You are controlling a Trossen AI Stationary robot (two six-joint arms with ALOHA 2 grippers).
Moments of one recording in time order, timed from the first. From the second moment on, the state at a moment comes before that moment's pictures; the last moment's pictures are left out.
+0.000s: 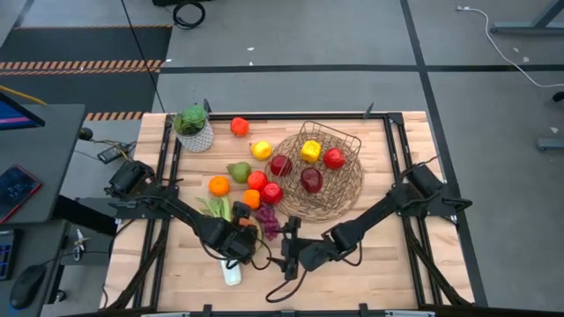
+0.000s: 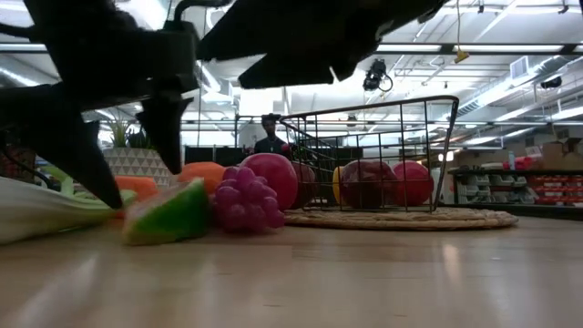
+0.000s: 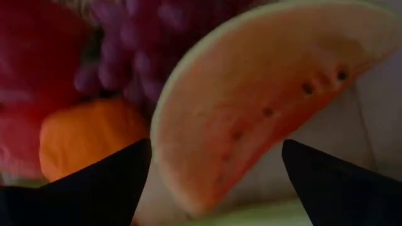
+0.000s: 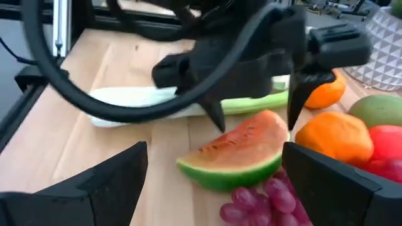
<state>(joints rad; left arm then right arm) -0.53 1.78 1.11 -0.77 -0.50 -0.16 0.51 1.99 1.21 0.26 0.62 0.16</state>
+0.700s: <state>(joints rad) -0.47 1.61 1.08 -1.07 -0.65 -0.28 0.55 1.96 1.29 0.00 0.72 0.22</state>
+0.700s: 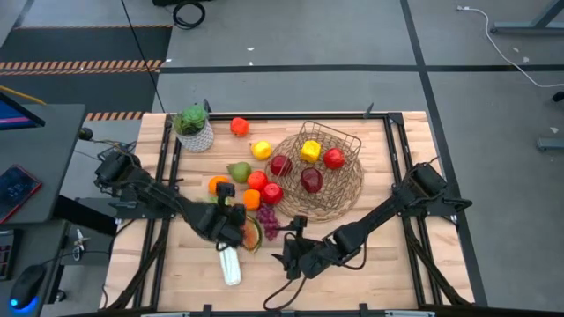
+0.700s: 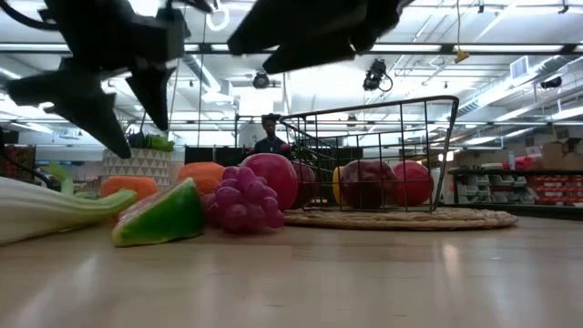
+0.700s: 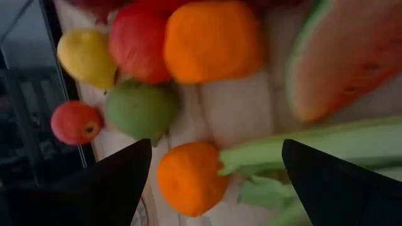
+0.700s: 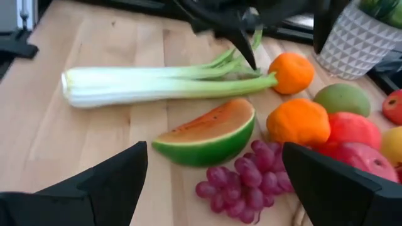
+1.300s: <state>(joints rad) -0.10 1.36 0.83 -0.94 -0.45 -0.18 0.55 1.95 1.29 0.00 0.74 0.21</state>
